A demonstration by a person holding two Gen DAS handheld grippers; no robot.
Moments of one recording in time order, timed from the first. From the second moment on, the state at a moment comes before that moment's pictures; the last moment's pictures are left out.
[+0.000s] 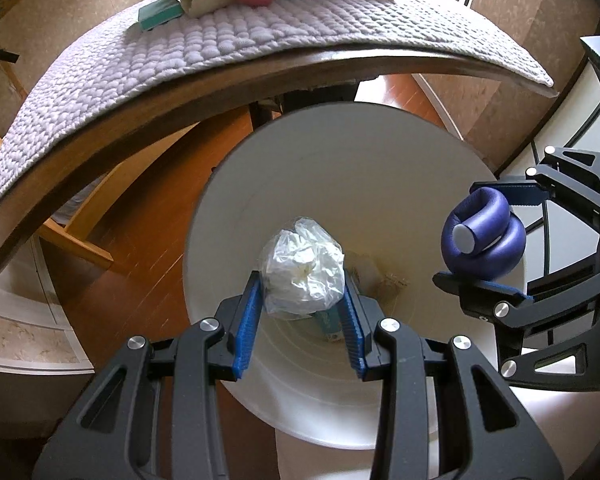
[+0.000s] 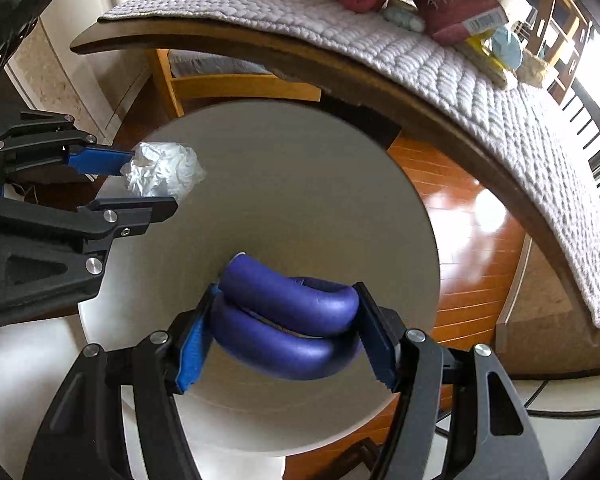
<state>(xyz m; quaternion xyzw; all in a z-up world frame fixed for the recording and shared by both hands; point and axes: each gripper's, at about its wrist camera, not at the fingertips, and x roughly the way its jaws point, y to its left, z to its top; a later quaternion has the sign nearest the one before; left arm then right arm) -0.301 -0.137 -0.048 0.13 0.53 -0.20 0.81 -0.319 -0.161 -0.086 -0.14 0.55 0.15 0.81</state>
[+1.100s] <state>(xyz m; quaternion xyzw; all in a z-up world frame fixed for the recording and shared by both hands) -0.273 -0.172 -0.092 0.15 0.56 -0.19 0.79 -0.308 -0.182 -0.111 -0.09 0.57 0.15 0.80</state>
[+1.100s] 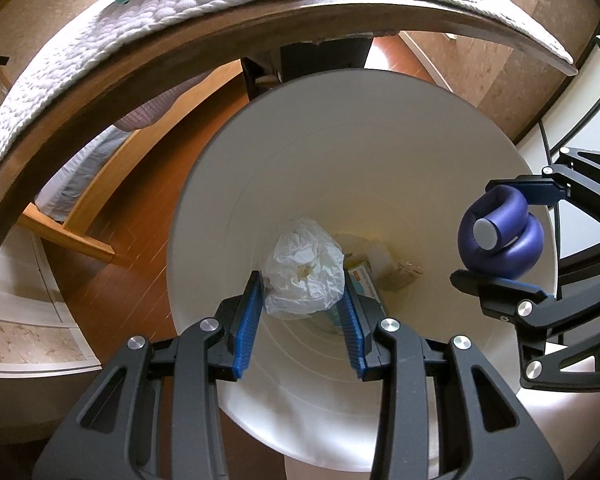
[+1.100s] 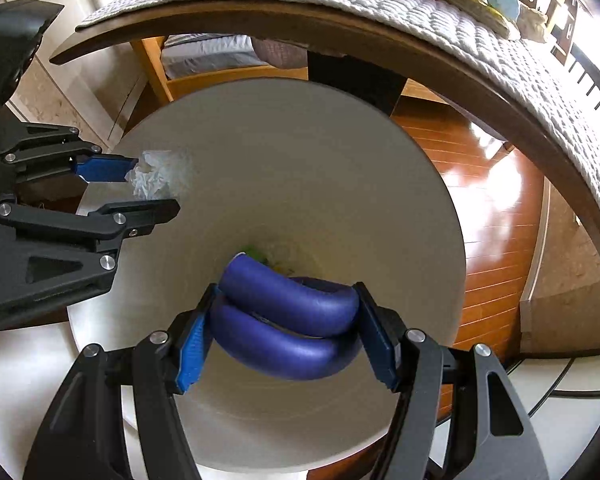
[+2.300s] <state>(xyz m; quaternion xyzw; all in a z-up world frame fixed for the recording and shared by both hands) -0.256 -0.141 0.043 0.06 0.40 -0.17 0.90 -0.278 -0.231 0.038 -0.05 0.38 0.10 0.92</state>
